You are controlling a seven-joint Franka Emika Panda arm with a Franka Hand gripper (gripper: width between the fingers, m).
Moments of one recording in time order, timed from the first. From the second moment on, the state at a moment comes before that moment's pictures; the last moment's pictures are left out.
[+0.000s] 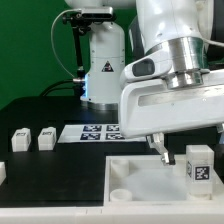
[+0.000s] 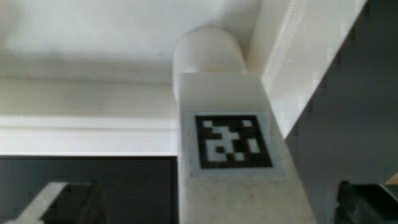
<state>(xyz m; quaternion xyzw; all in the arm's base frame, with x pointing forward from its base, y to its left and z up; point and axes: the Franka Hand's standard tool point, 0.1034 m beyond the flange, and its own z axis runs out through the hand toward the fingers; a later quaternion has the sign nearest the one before) 0.626 0.113 0.079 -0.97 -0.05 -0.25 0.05</state>
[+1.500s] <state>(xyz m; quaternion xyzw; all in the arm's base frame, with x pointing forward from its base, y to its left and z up) 0.635 0.113 0.082 -1.00 -0.02 0.05 0.08</state>
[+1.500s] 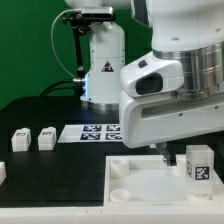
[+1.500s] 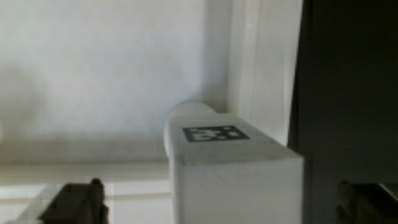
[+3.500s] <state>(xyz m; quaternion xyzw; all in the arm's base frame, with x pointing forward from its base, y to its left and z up) 0.641 0.123 0.079 -0.92 0.36 0.04 0.11</state>
